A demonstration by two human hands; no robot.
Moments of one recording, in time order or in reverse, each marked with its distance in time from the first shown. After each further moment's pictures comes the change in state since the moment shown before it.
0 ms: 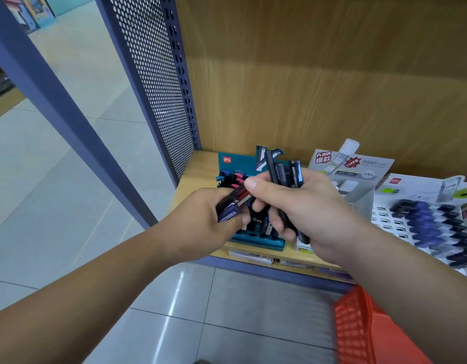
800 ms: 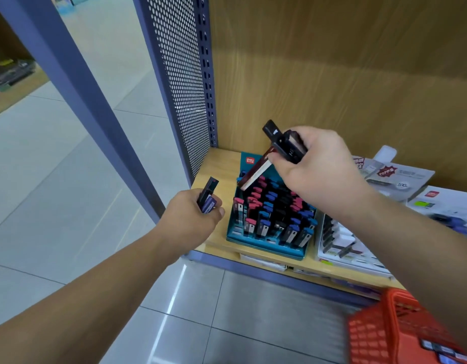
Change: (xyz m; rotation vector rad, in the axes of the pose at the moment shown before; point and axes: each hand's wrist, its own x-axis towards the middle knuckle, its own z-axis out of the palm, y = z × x) left_hand 0.011 -0.063 -0.015 -0.138 0.355 -0.426; right_hand 0.071 -0.010 0.006 -0.733 0.187 -0.443
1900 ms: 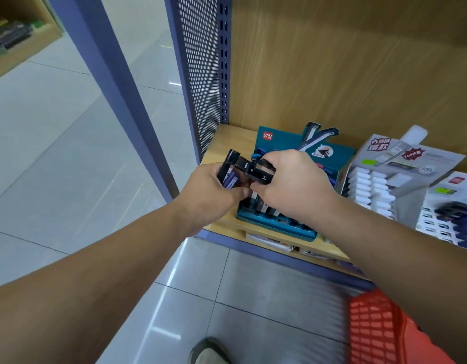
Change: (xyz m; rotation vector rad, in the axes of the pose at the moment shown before) left_hand 0.005 -0.005 0.009 -0.198 -0.108 0.054; right_hand -0.015 0.001 0.069 -0.372 -0.309 0.060
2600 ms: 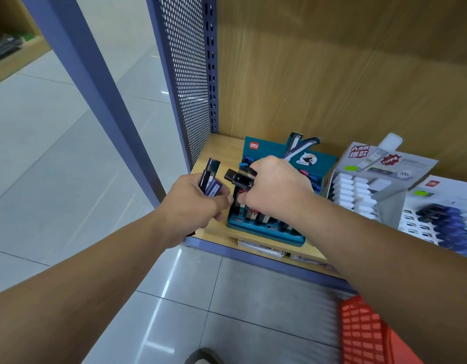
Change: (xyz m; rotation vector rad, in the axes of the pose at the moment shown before) left_hand -0.008 0.010 -0.012 0.069 -0.020 -0.120; right_hand 0.007 -0.010 -0.005 -0.071 -0.095 0.155
